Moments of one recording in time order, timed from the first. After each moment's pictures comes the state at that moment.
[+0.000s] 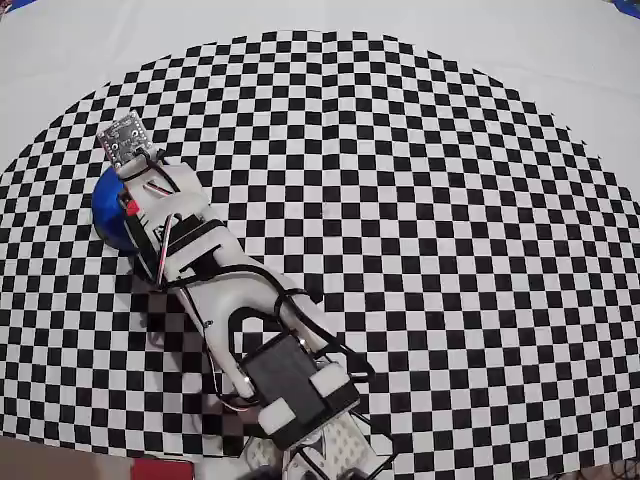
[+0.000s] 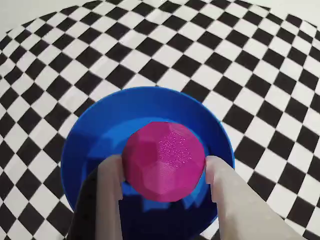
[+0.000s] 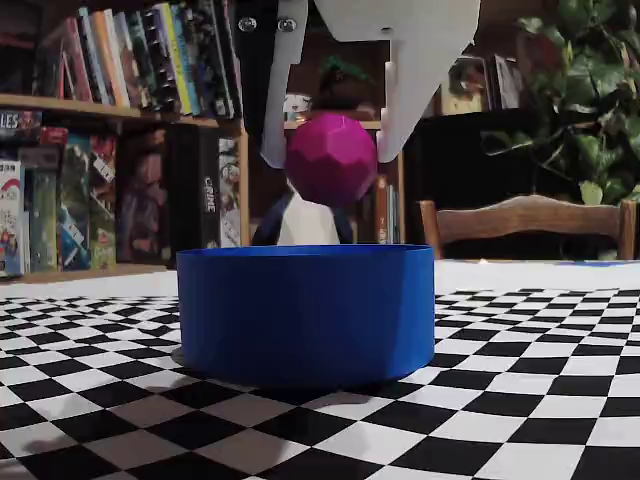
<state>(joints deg) -33.0 105.0 134.5 5.4 -93.3</state>
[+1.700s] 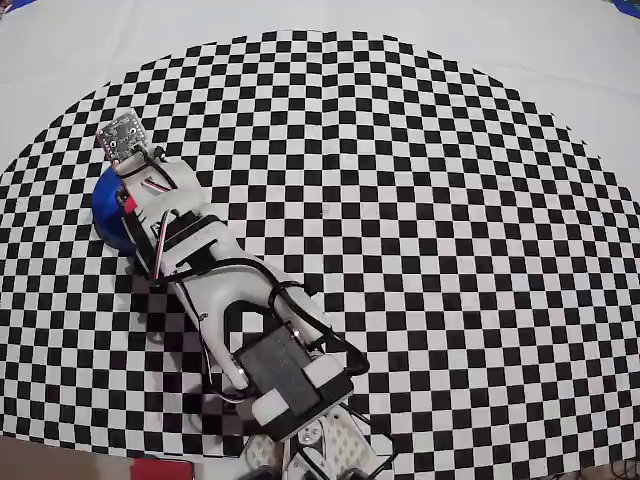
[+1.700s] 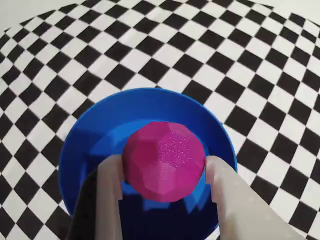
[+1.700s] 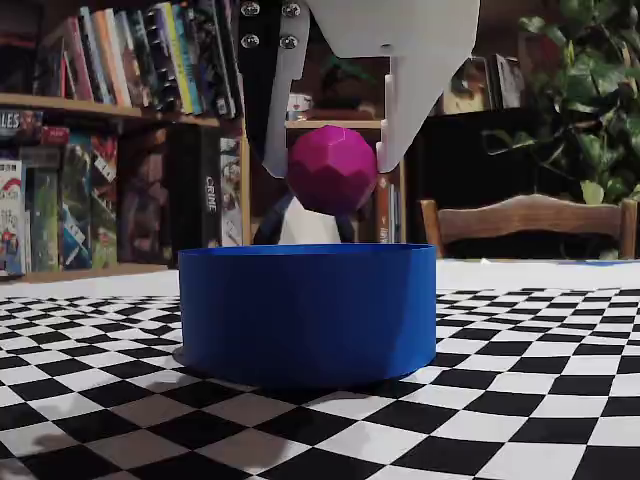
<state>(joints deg) -33.2 102.8 132.5 4.6 -93.3</state>
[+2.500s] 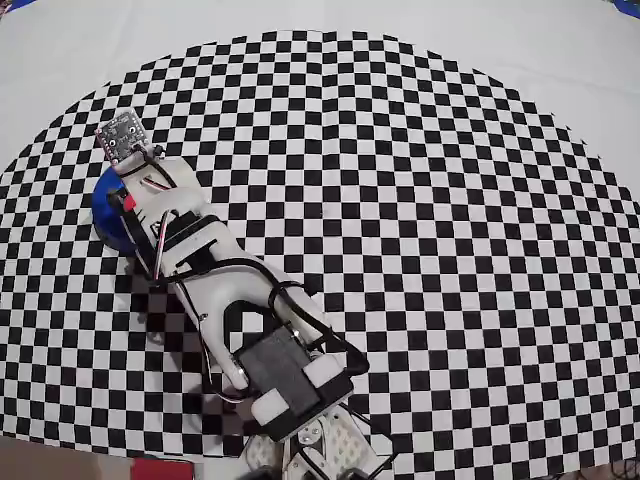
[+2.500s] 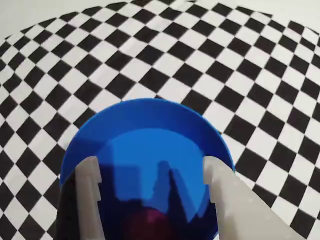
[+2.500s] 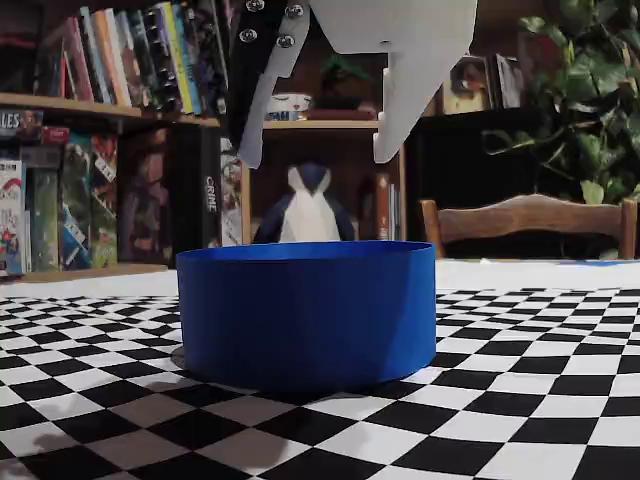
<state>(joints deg) -33.2 102.8 132.5 2.5 -93.3</state>
